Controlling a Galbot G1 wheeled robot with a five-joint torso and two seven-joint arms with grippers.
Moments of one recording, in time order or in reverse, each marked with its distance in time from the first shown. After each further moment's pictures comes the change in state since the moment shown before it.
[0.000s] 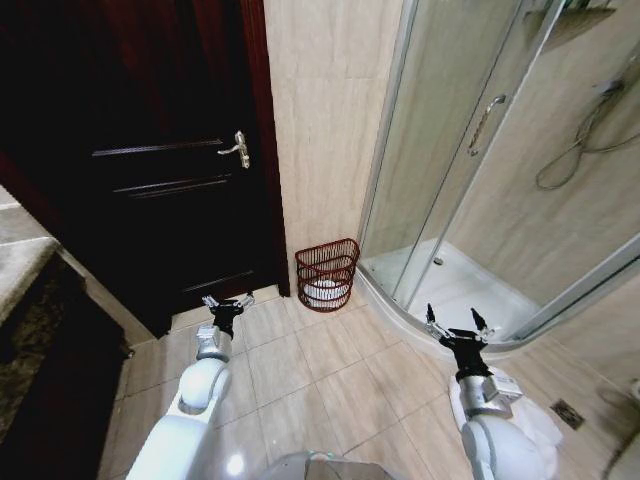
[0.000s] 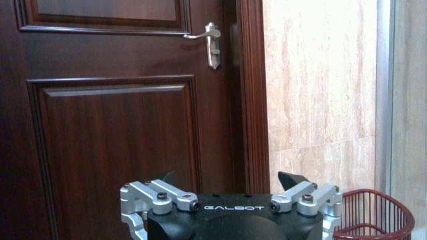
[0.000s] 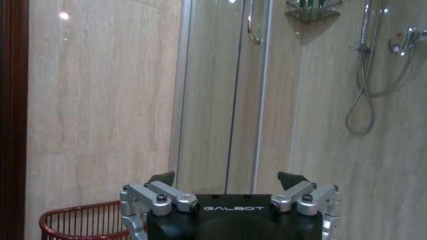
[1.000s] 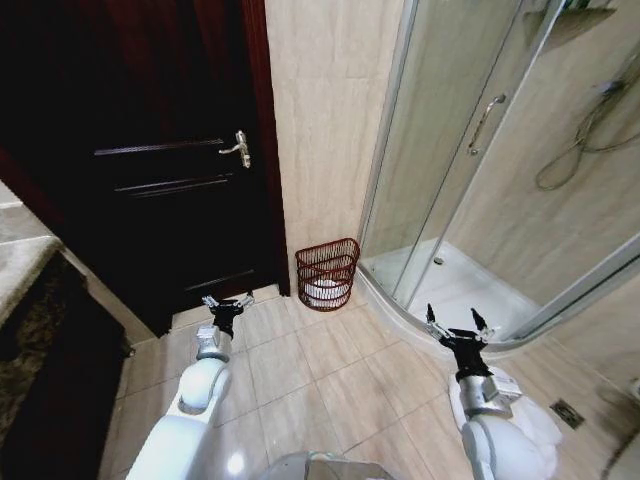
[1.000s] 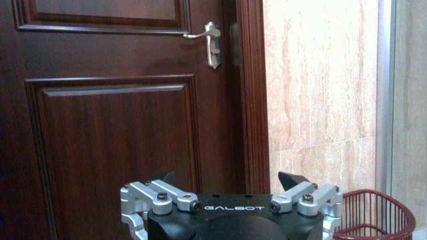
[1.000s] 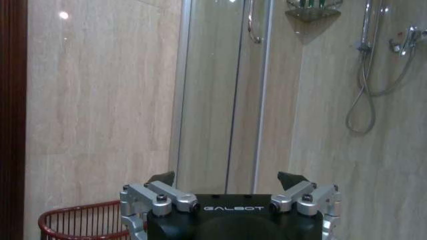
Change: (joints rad) left arm 0.000 0.000 0.000 -0.001 0.000 0.000 0.000; right arm 0.000 0.000 0.000 0.000 0.000 0.000 0.000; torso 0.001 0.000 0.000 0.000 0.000
